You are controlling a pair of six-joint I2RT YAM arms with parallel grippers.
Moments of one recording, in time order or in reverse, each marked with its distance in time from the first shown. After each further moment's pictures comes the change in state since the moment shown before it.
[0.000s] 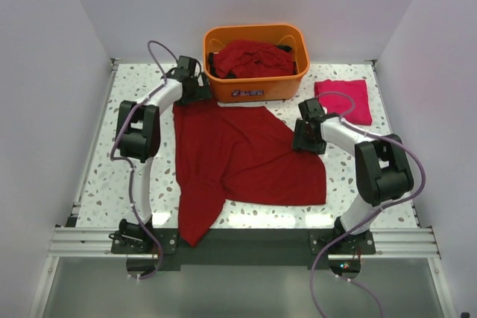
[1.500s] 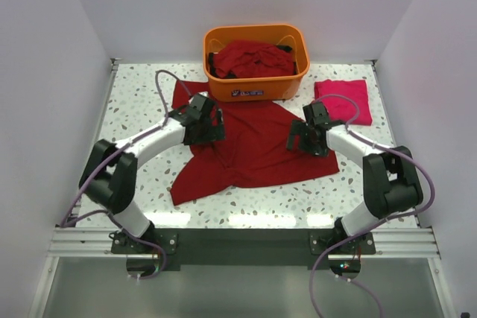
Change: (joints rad) left arm -0.293 -0.545 -0.636 0.009 -0.038 -0.168; right arm -0.013 -0.107 -0.090 0.087 -0.115 0.011
